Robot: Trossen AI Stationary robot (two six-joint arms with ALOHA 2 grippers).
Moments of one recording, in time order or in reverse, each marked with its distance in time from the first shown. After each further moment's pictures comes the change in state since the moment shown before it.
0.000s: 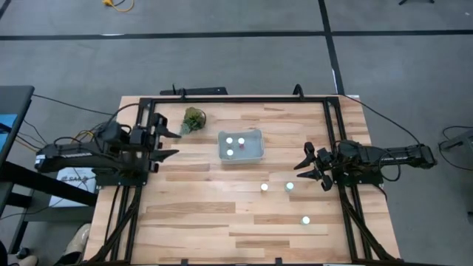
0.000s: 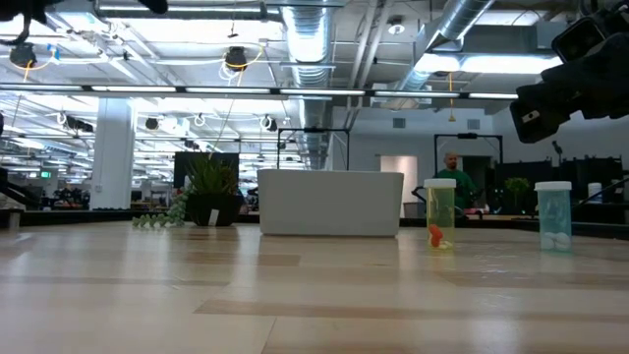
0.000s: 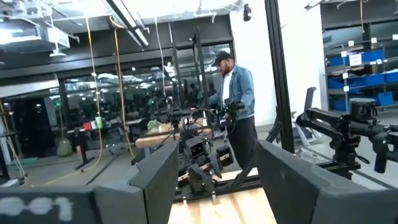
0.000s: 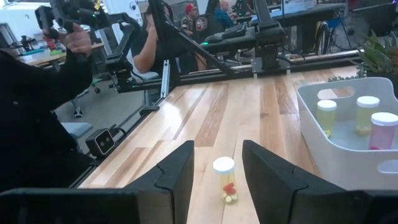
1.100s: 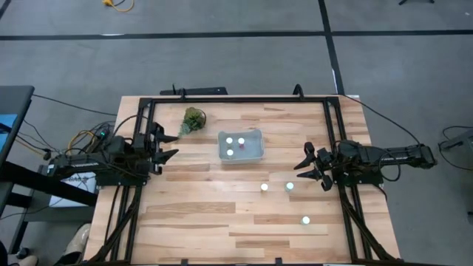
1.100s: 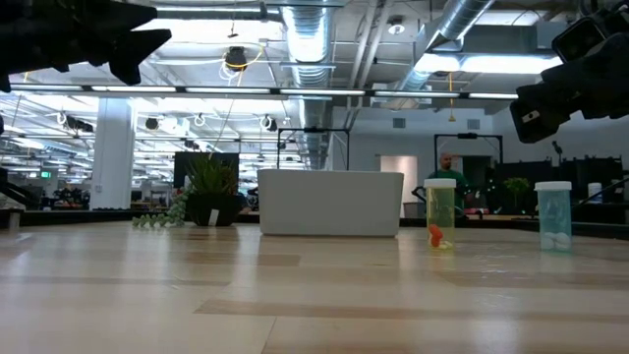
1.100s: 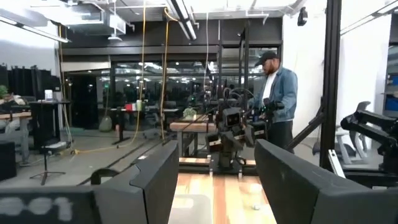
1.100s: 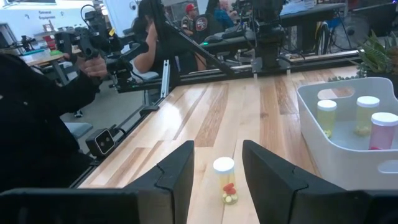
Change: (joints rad) left arm 0.000 -0.364 -0.367 0.011 -0.212 -0.104; right arm 0.000 0.000 0.000 0.000 0.000 0.000
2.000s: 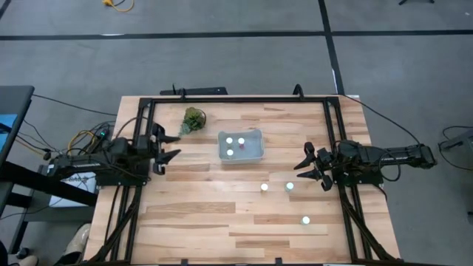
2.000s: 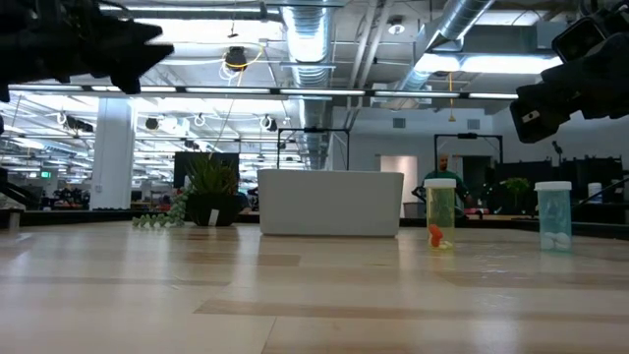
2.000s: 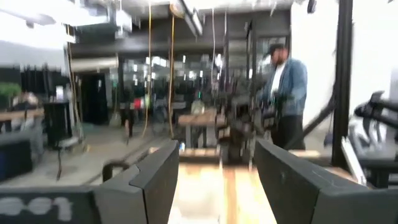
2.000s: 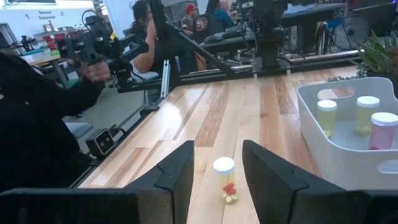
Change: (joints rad) left arm -0.001 0.000 -0.047 0.009 -0.036 0.041; right arm 0.000 0.000 0.000 0.000 0.000 0.000
